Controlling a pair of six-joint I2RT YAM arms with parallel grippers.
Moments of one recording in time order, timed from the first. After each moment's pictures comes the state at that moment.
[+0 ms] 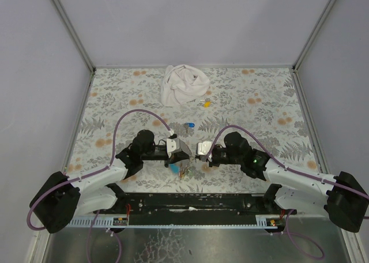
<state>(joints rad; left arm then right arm) -0.71 1.09 0.38 0.39 0.73 0.25 0.91 1.04 0.51 0.09 -0.41 -0.50</state>
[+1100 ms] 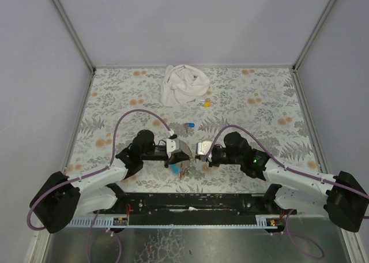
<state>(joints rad) -0.71 1.09 0.38 0.39 0.75 0.24 0.91 1.05 0.51 0.09 -0.41 -0.50</state>
